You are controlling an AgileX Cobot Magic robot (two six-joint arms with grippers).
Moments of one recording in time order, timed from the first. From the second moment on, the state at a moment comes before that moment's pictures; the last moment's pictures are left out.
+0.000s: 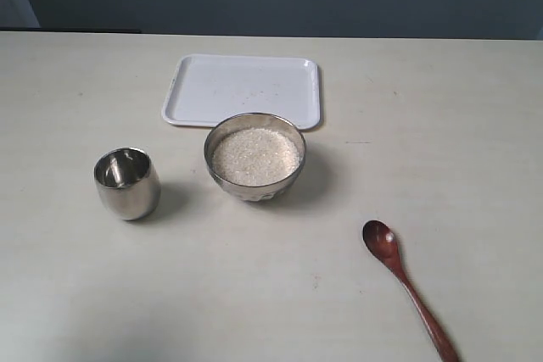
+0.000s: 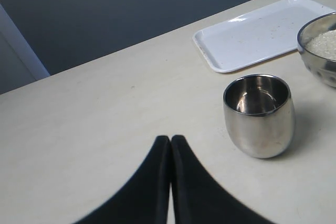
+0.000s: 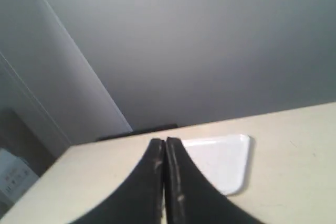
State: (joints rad) left arm -0.34 0.14 0.00 0.23 0.21 0.03; right arm 0.00 0.36 -0.62 0.98 0.68 -0.42
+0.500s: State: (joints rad) left arm -0.34 0.14 0.00 0.23 0.21 0.03; right arm 0.13 0.97 -0.85 0.34 1.23 -0.06
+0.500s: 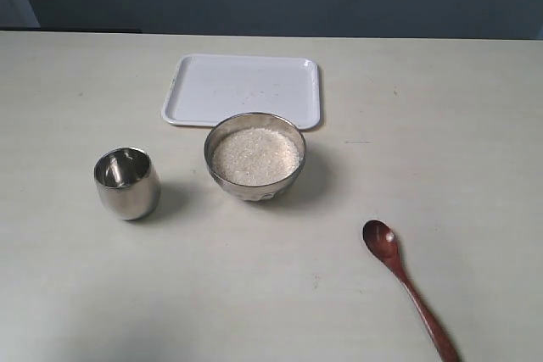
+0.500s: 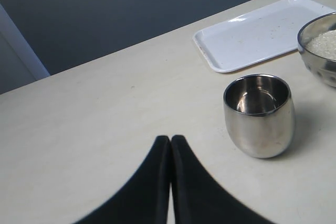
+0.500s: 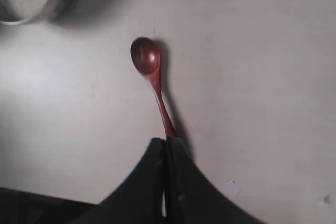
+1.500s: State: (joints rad) left arm -0.34 0.14 0.00 0.23 0.21 0.03; right arm 0.50 1.64 -0.74 0.19 1.04 -0.03
